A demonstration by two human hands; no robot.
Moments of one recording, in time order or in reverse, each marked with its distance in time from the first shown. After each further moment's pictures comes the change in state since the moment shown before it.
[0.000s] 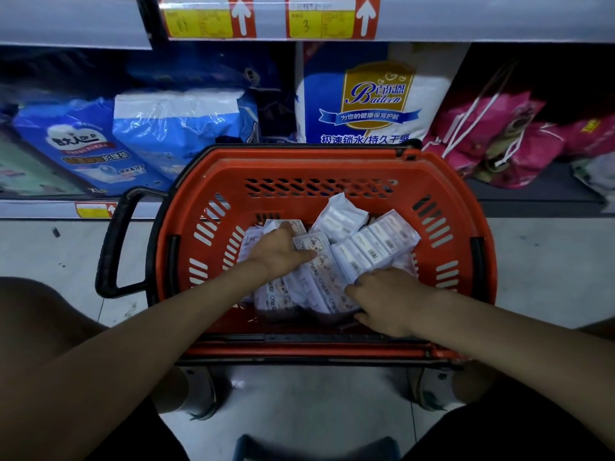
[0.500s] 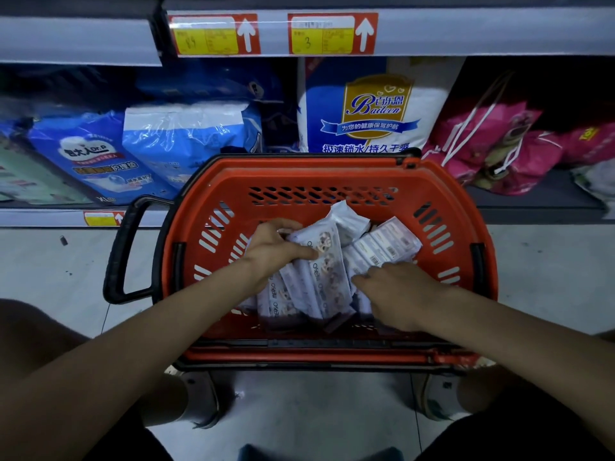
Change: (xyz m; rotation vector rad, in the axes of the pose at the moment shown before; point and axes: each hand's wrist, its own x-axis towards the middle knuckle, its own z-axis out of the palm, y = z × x) left_hand -0.023 0.016 -0.020 -0.633 0.100 -0.099; right_hand -0.009 0.010 -0.015 -0.026 0.061 0.074
